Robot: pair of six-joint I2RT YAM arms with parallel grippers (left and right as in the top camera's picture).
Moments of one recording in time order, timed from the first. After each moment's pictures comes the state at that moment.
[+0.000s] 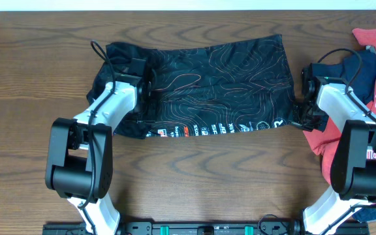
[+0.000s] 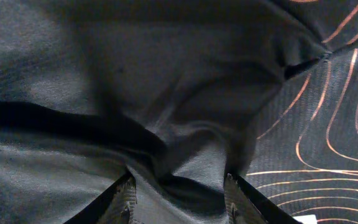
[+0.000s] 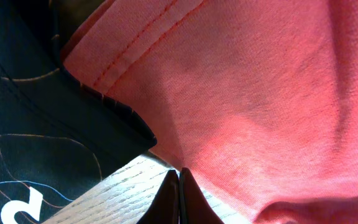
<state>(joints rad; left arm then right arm) -0.21 1.90 1.22 -0.83 -0.02 -0.19 -0.08 1.88 1.16 -0.87 0.17 0.36</state>
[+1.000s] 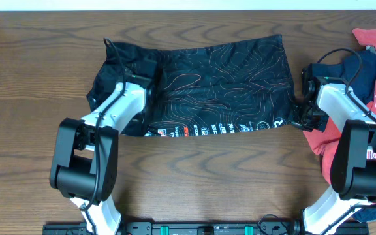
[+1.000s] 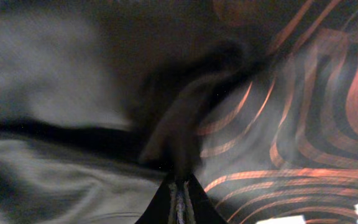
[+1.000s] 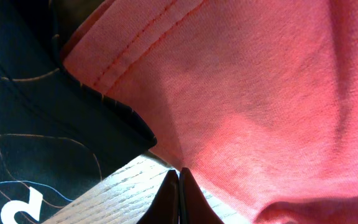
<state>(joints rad) -0.27 1.90 1.25 -0.82 -0.11 -0.17 -0.08 1.88 1.16 -0.87 0.17 0.36</state>
